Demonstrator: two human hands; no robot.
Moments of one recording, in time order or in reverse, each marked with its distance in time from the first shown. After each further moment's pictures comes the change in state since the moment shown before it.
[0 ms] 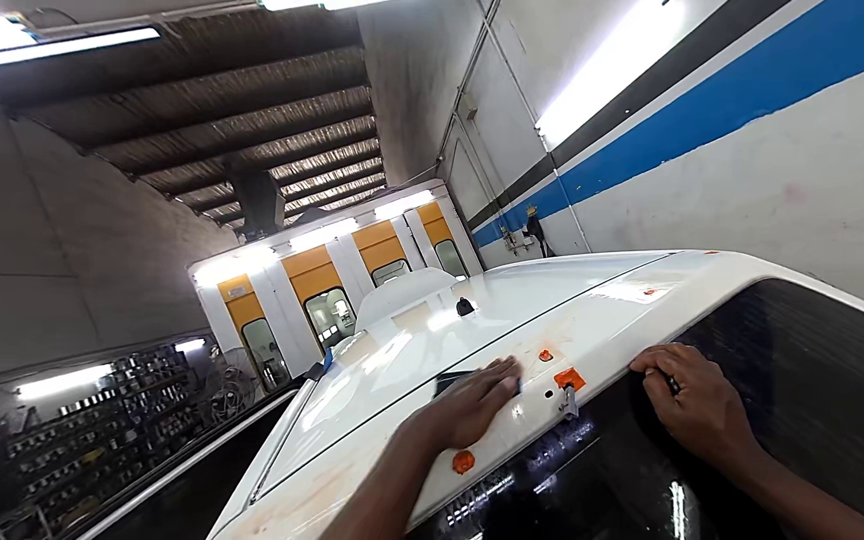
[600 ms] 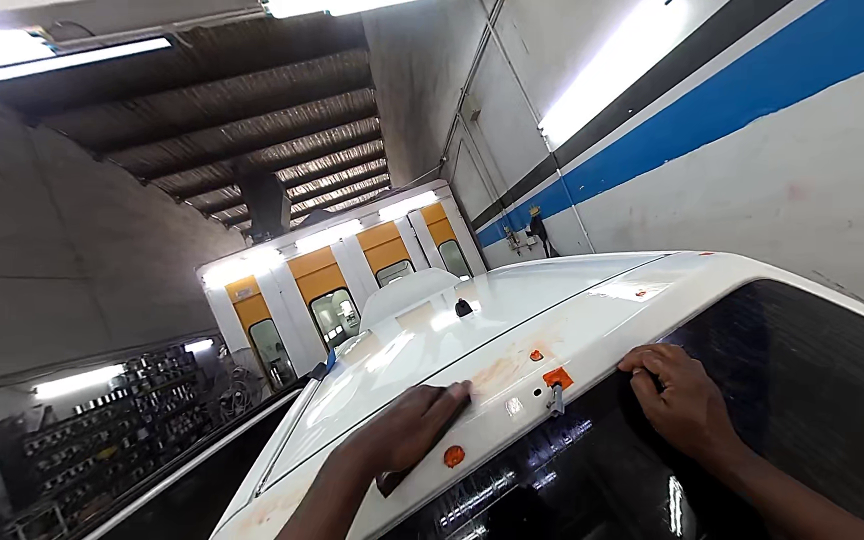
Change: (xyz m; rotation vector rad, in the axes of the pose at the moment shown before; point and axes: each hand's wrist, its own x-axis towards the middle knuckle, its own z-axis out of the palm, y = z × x) left_hand -0.054 0.004 -0.021 0.044 0.091 -0.230; right_hand 0.000 0.006 -0.002 0.036 -0.018 -0.010
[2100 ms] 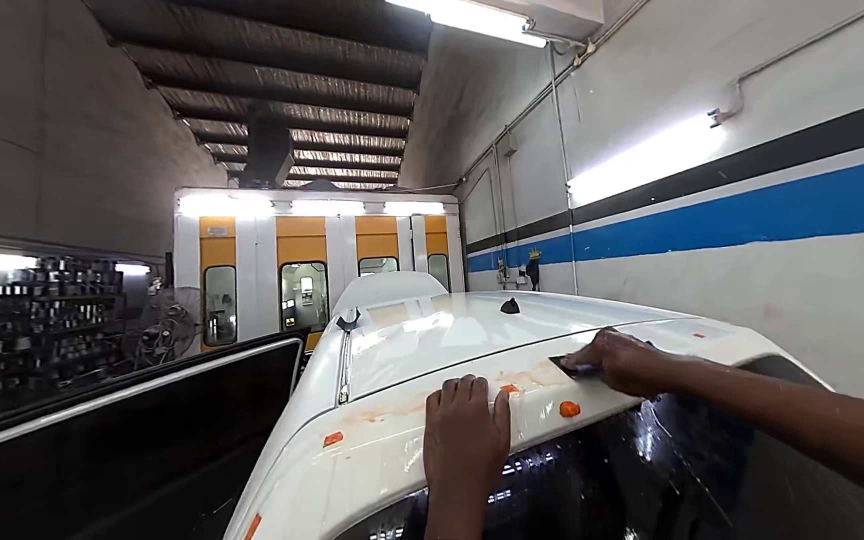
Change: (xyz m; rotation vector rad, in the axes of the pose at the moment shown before) left_hand -0.076 -0.093 0.090 0.305 0.948 -0.228; right_hand 0.102 -0.217 0.059 -0.570 -1.235 -0.364
